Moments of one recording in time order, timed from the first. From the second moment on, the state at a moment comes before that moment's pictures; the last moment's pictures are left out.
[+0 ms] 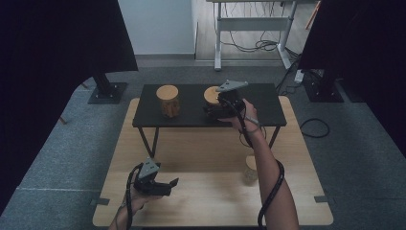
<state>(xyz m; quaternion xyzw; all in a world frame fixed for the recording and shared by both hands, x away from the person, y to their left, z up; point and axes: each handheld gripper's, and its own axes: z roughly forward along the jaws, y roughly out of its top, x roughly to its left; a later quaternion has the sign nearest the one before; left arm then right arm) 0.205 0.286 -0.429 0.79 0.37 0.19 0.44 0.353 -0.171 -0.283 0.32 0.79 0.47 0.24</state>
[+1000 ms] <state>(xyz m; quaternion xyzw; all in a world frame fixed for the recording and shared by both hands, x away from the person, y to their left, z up) 0.204 0.286 -0.428 0.79 0.37 0.19 0.44 0.350 -0.164 -0.277 0.33 0.79 0.44 0.25</state>
